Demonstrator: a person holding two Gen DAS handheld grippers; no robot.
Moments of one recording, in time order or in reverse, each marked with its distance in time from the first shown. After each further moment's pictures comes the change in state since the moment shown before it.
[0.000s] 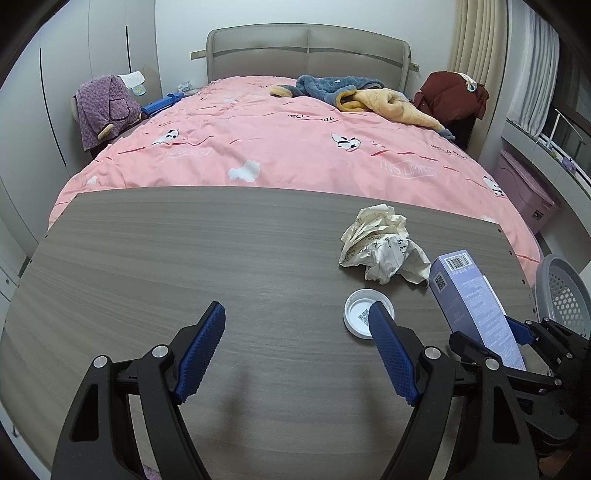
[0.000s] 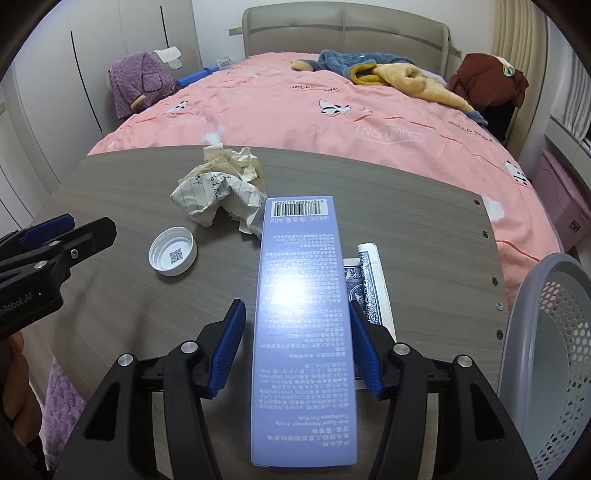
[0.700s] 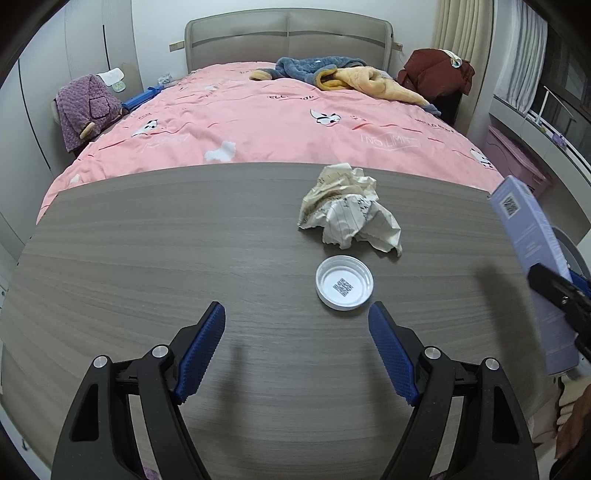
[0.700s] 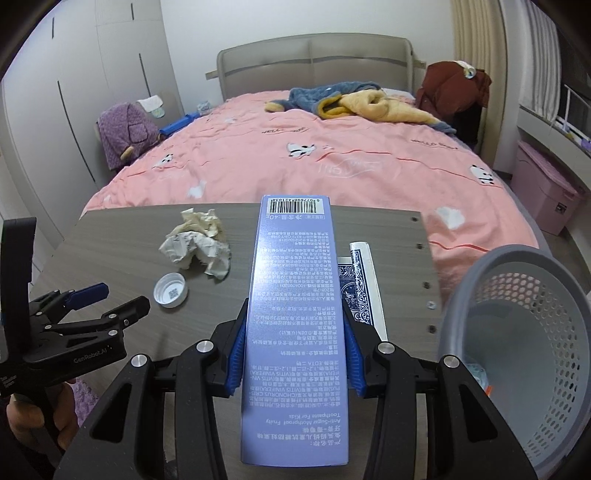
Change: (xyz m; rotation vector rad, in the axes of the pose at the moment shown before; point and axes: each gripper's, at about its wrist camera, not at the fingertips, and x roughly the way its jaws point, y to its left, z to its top) left arm 0.012 -0.018 -0.013 0.063 0.070 -0.036; right arm -0.060 -0.049 -0.005 0.129 -0.152 -0.017
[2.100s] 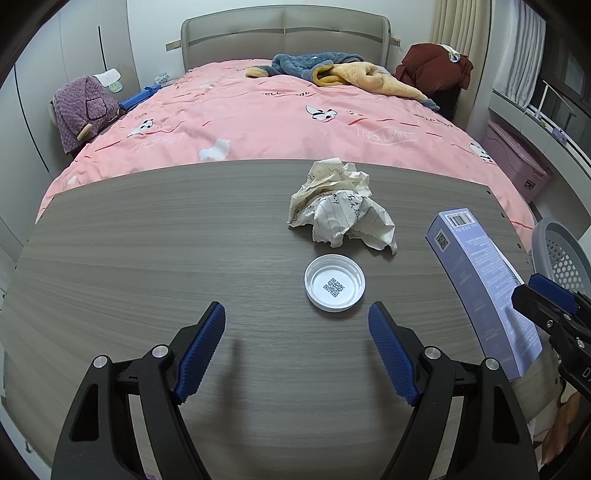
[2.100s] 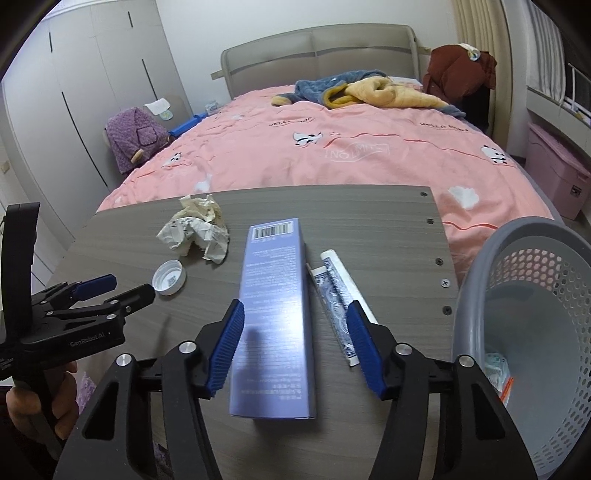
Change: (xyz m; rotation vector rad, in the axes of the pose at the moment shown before) left arm 0.005 -0.008 0.000 0.014 0.009 0.009; right arm 0.014 -0.009 -0.015 0.027 0.022 0.096
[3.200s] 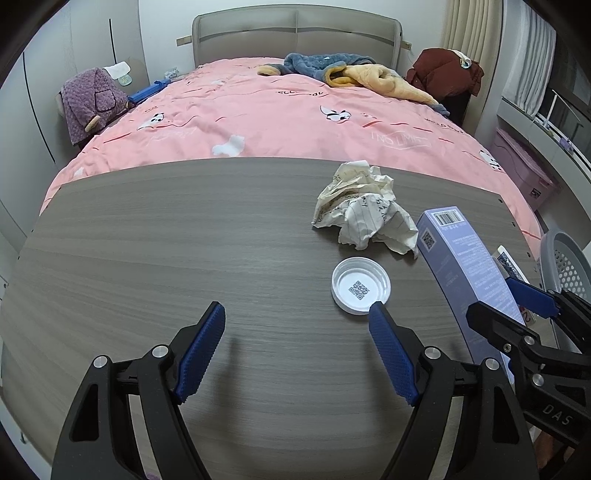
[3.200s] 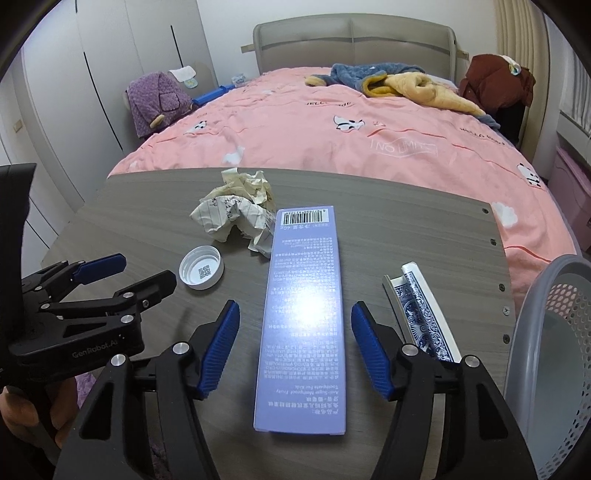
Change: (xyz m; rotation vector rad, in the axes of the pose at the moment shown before) left arm 0.004 0.015 0.001 -0.038 0.003 0.014; right arm 0.035 0.051 0.011 -0.118 0.088 0.024
